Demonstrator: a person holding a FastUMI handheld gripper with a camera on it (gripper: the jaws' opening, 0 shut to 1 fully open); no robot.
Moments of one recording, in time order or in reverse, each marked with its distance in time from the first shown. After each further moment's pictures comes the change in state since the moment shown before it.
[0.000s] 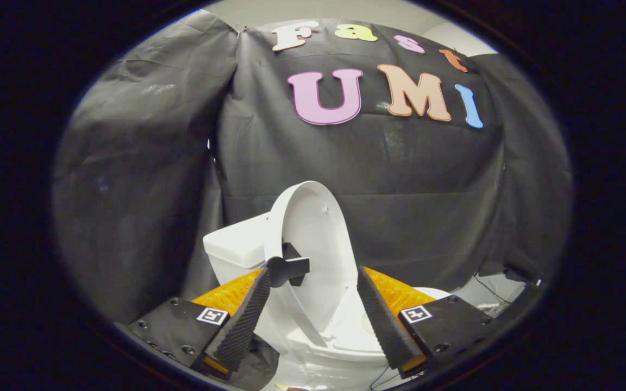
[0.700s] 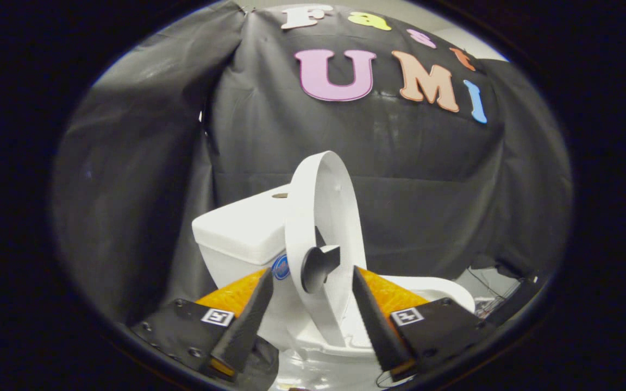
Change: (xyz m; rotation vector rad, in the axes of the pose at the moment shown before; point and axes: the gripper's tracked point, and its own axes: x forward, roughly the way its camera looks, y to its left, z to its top) arm 0.050 0.047 -0.032 -0.004 0.078 -0.070
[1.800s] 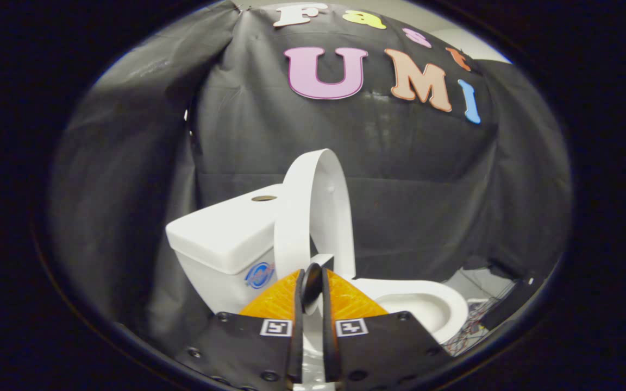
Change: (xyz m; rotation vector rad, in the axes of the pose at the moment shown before) arm 0.028 -0.013 0.001 -0.002 0.022 -0.056
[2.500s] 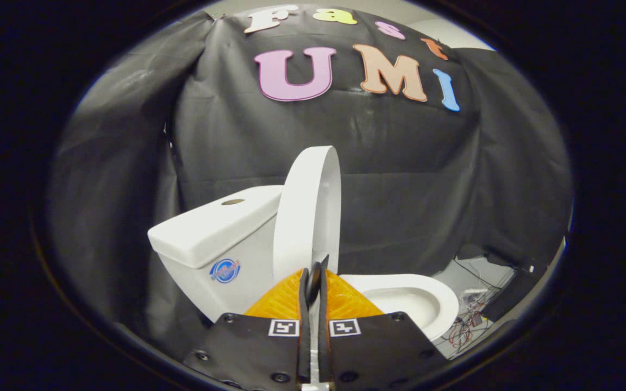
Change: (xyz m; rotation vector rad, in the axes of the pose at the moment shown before) arm -0.015 -0.057 0.000 0.050 -0.005 -0.047
